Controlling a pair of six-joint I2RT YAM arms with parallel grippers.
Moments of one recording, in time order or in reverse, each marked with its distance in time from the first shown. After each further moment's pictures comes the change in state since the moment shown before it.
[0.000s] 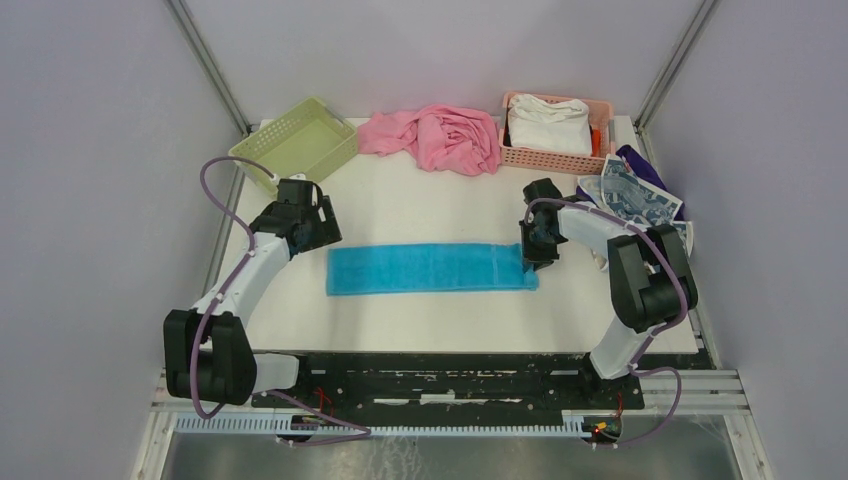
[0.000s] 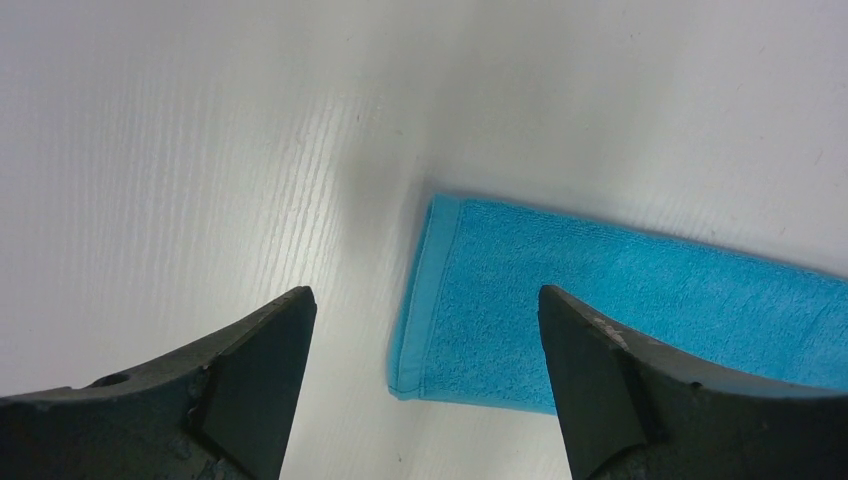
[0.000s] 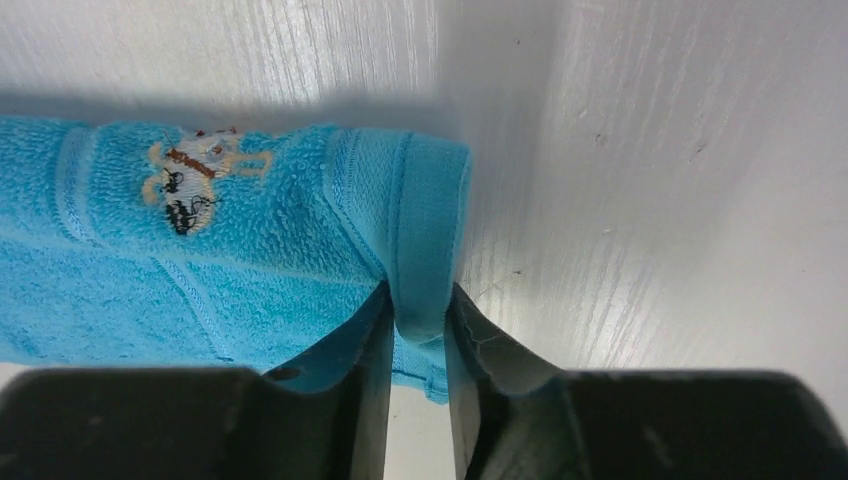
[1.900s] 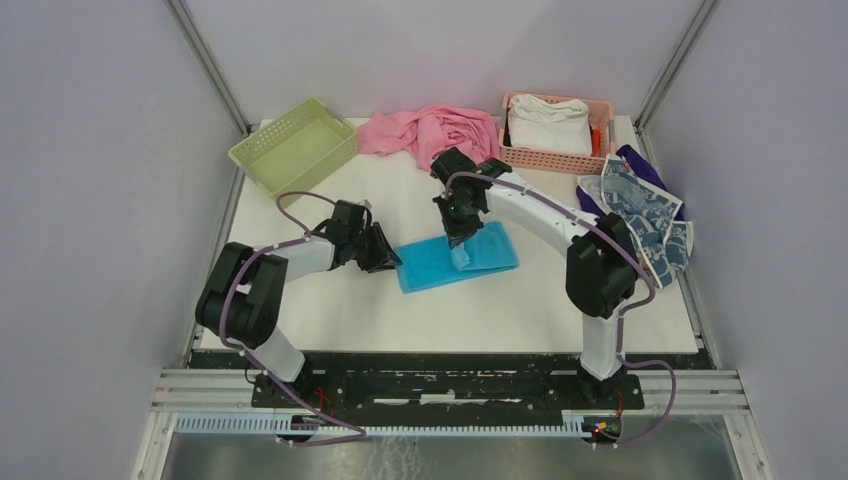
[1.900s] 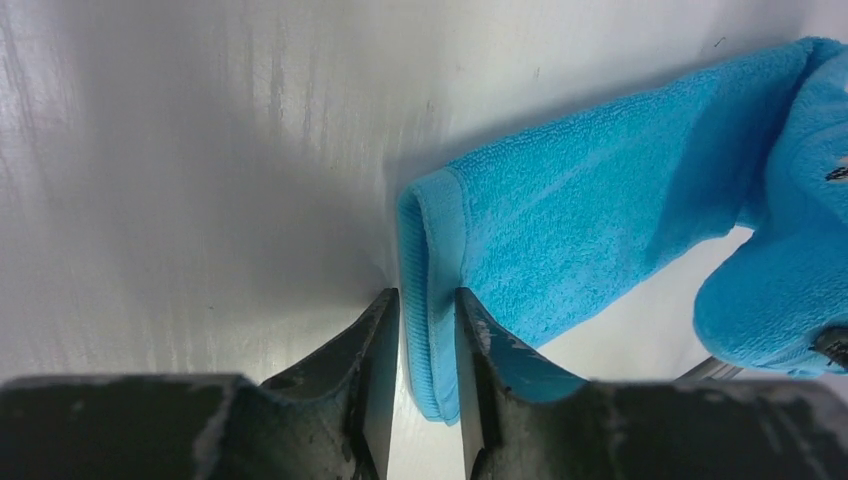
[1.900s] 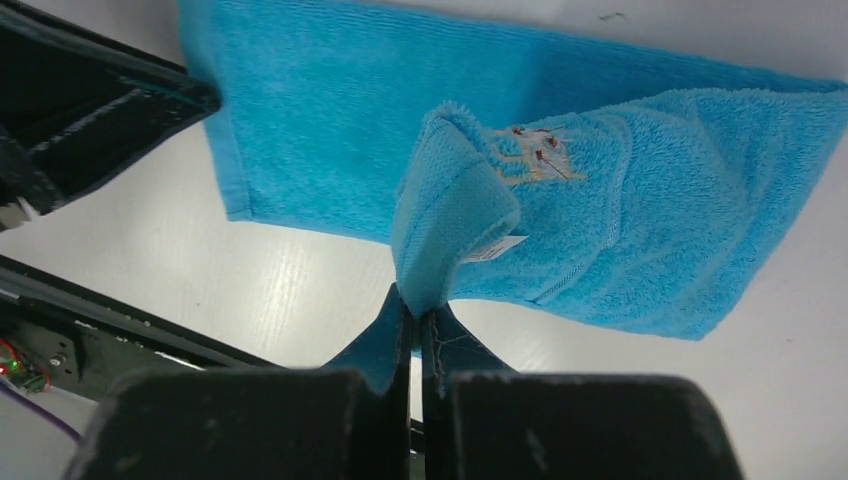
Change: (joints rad) left arm -0.230 0.328 -0.154 0.473 0.504 -0.341; right arm 0.385 0.198 0.626 -0.311 -0.049 0.043
